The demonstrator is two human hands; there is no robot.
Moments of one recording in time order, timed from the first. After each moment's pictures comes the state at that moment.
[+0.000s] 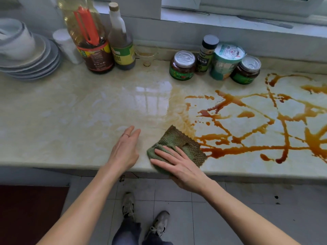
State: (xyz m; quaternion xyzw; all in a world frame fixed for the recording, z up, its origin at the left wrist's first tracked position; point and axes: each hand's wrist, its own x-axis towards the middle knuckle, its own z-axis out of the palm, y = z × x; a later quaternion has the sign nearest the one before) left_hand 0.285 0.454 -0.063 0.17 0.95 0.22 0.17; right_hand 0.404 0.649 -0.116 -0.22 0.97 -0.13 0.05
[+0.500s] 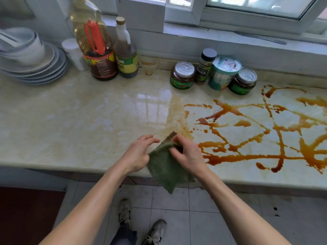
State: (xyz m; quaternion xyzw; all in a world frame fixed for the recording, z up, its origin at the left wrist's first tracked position) left_hand 0.290 0.475 -0.046 0.25 0.88 0.31 0.25; right_hand 0.366 0.654 -0.058 0.06 0.93 -0.37 -0.05
